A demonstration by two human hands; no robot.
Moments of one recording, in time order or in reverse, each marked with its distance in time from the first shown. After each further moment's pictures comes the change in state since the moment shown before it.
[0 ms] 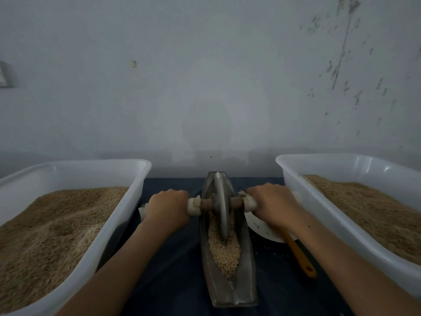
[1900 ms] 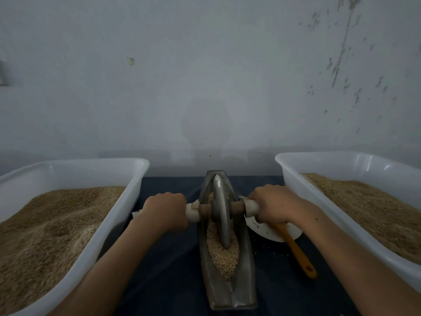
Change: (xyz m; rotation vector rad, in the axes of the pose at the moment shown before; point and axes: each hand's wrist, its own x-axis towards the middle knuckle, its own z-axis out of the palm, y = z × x) left_hand 0.001 0.000 -0.009 0.015 -0.256 -0.022; right_hand 0.000 -0.003 -0.023 0.021 -0.339 -0.021
